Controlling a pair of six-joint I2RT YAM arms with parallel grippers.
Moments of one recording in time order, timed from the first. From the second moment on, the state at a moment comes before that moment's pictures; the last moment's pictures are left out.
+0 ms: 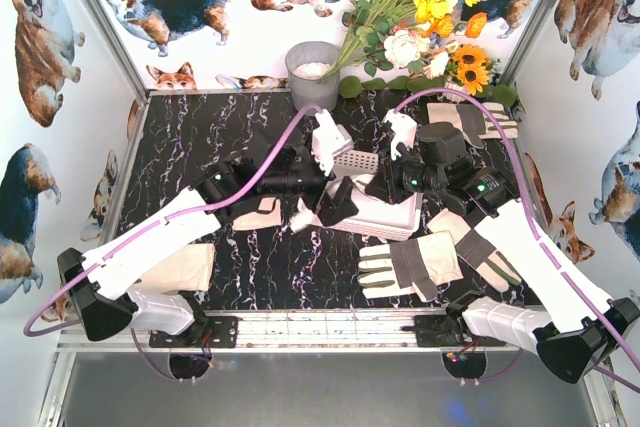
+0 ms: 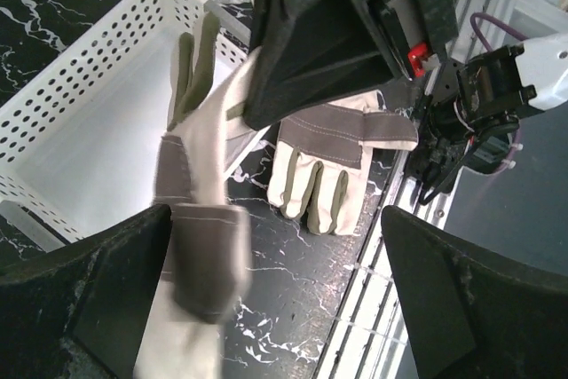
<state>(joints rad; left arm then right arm) -0.89 1.32 1.38 -0.52 0.29 -0.09 0.53 1.08 1.20 -0.71 -0.33 0.16</state>
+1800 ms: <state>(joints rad) -0.69 1.33 1.35 -0.50 0.01 -0.41 0.38 0.98 1.26 -0.54 -0.30 0.45</state>
